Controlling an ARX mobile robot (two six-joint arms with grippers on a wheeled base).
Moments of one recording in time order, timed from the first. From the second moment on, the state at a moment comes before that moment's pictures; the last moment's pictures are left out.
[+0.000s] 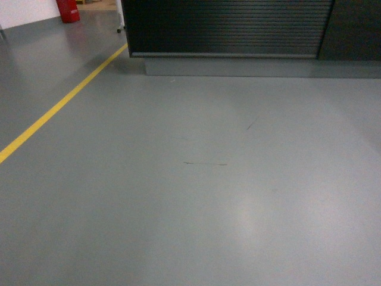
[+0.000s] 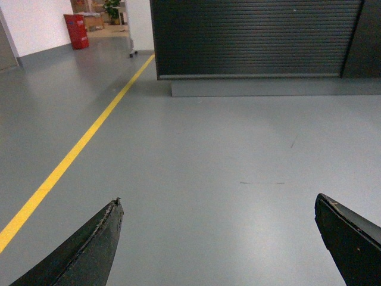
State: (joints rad) left arm 0.00 0.01 0.01 0.00 0.00 0.00; right arm 0.00 0.00 0.01 0.00 0.00 0.00
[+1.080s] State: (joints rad) left arm 0.00 0.01 0.01 0.00 0.00 0.00; right arm 0.00 0.01 0.01 0.00 0.00 0.00
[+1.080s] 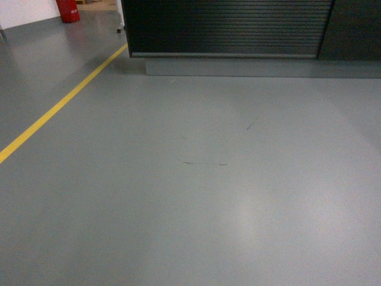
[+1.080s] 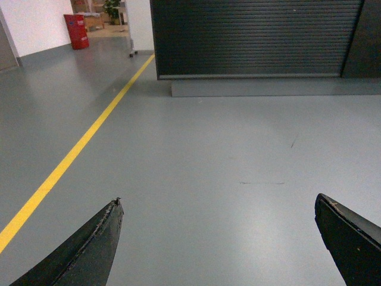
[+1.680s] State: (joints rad) left arm 0.00 0.01 0.01 0.00 0.00 0.00; right arm 0.00 0.01 0.01 0.00 0.00 0.00
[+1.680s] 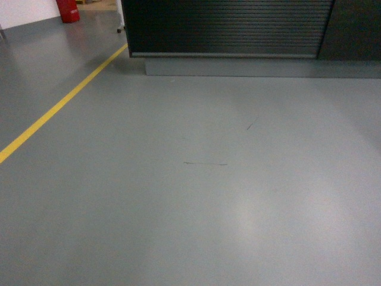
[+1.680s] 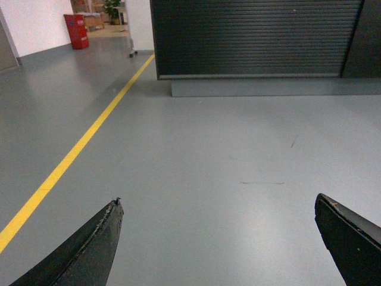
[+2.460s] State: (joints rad) left arm 0.00 0.01 0.01 0.00 0.00 0.00; right arm 0.00 0.01 0.01 0.00 0.00 0.00
